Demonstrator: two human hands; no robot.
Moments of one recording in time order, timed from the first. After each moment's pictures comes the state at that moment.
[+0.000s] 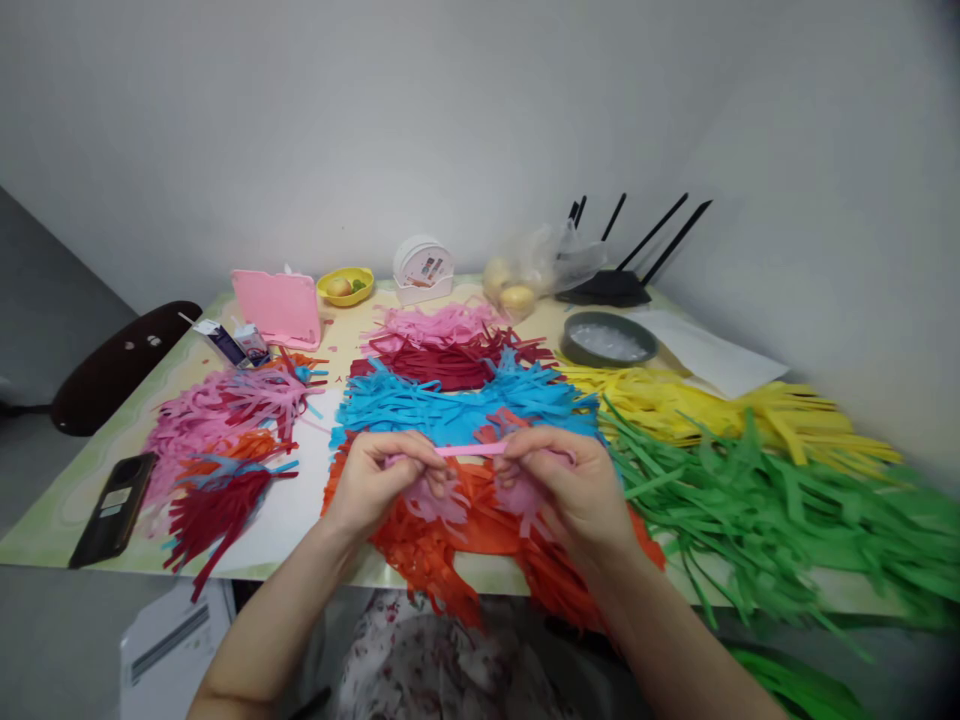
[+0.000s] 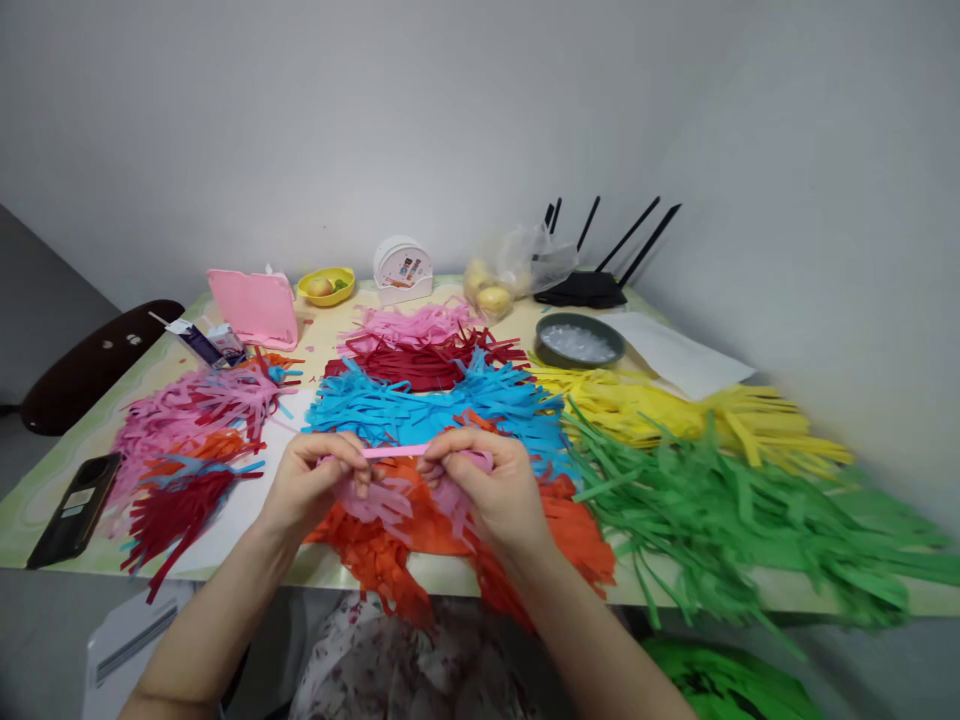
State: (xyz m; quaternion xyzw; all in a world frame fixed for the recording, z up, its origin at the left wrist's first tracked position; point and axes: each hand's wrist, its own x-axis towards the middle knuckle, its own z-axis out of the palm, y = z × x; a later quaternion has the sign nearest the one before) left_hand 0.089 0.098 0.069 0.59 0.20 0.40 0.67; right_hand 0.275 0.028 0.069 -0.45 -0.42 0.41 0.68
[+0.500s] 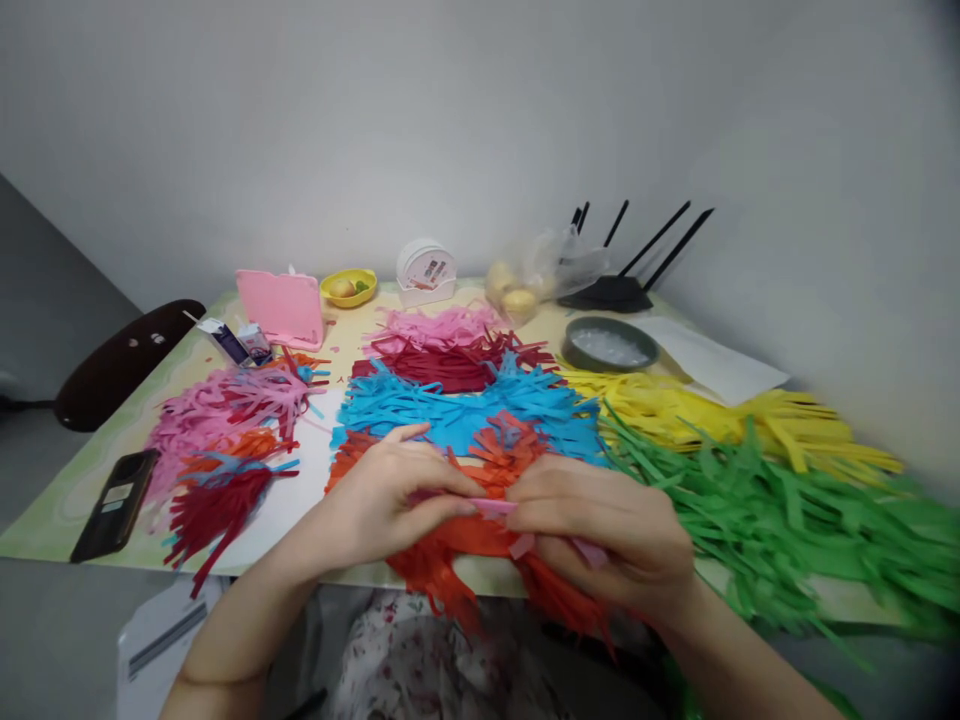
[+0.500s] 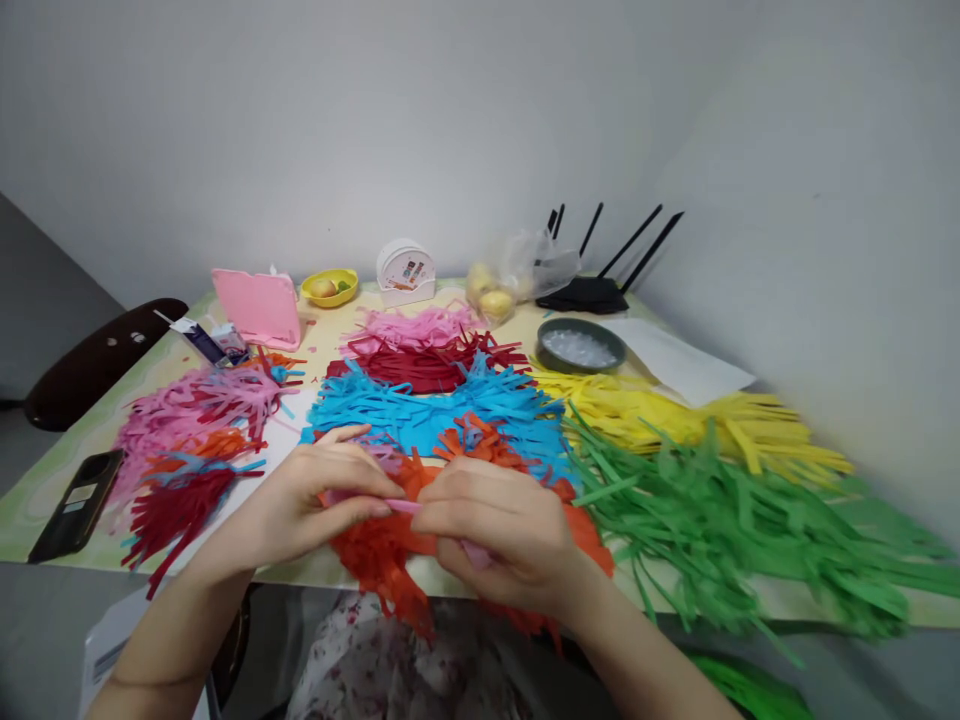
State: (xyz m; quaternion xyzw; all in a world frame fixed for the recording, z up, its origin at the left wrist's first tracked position) left_hand 0.082 0.083 0.132 0.91 0.17 0.20 0.32; right_hand 0.291 0.003 0.098 -0.35 -0.79 0.10 0.49
